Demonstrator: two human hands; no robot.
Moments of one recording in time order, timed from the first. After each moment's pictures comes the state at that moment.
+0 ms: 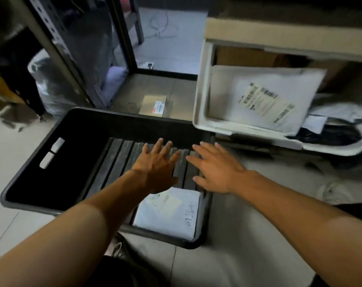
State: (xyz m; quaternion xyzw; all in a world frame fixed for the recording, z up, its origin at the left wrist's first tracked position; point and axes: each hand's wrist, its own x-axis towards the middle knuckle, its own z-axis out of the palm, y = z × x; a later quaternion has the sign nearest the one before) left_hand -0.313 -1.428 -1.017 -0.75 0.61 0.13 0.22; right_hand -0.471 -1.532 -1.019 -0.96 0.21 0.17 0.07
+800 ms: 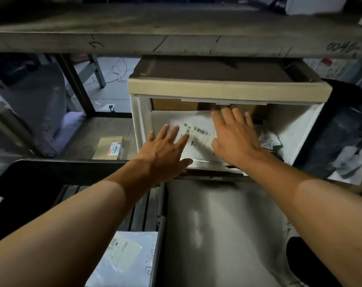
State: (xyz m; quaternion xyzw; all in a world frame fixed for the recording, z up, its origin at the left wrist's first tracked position) left_hand -0.404 -1.568 -0.924 -0.73 0.68 0.05 0.08; right_hand -0.567 -1.668 -0.921 -0.88 0.46 -0.05 -0.07
